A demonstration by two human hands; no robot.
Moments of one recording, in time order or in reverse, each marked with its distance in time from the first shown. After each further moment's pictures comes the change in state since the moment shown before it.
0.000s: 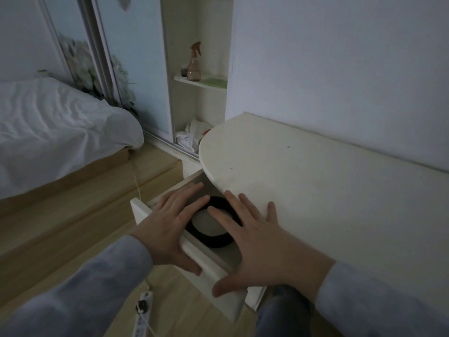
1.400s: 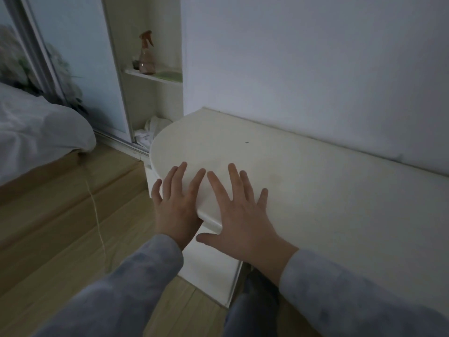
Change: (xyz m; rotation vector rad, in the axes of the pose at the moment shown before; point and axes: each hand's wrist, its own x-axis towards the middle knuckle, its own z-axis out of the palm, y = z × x) left_hand 0.121 0.062 0.080 0.074 0.282 -0.448; right_hand 0.009 0.060 0.003 0.009 0.291 0.366
